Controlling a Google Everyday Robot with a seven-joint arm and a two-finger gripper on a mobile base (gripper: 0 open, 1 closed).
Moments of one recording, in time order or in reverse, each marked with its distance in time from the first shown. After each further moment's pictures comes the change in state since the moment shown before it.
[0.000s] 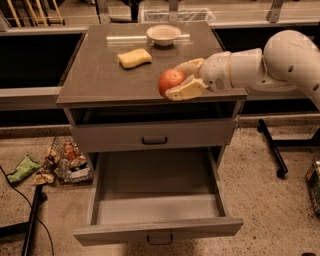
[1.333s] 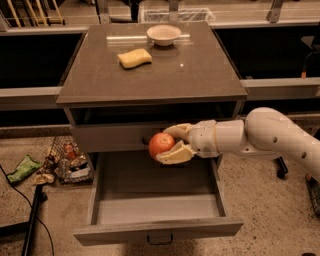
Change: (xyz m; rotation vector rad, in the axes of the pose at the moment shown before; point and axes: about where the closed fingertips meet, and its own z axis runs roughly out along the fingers) arm 0.109 0.133 0.039 -0.105 0.021 0.103
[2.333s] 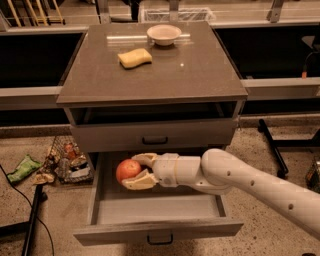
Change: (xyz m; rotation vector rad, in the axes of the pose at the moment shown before) arm 0.047 0.053 0.118 -0.045 -0.145 0.113
